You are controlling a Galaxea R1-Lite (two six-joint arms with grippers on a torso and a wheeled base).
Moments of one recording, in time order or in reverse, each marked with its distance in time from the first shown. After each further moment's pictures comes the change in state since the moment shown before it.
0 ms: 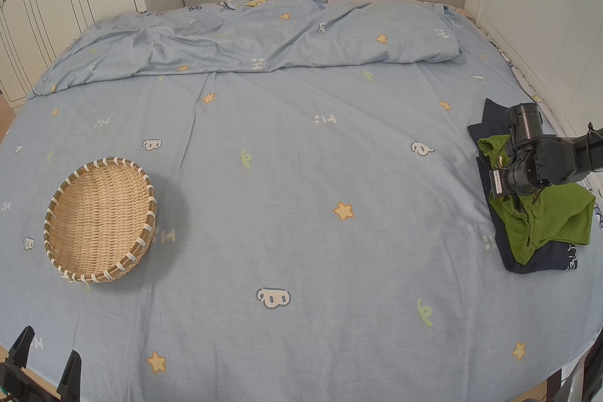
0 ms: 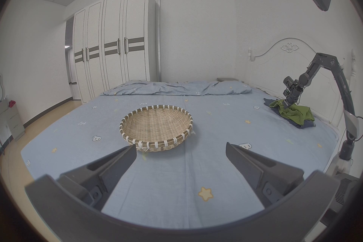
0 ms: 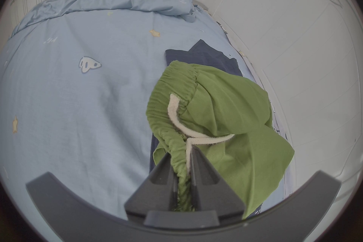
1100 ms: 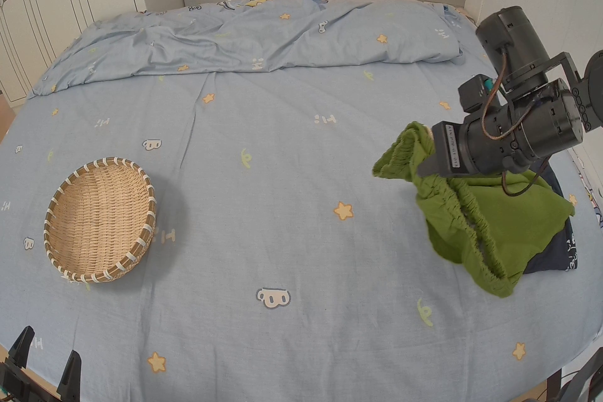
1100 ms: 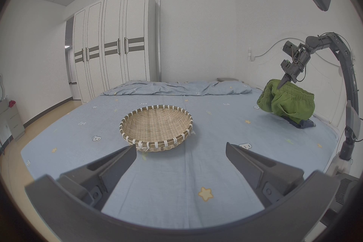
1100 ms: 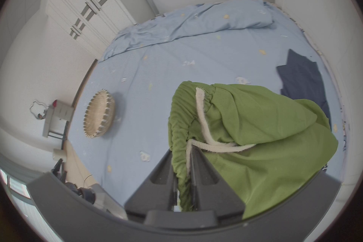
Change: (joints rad) left arm 0.000 0.000 0.000 0.000 0.000 0.000; right arm 0.516 -0.250 -0.328 0.593 0.396 0.416
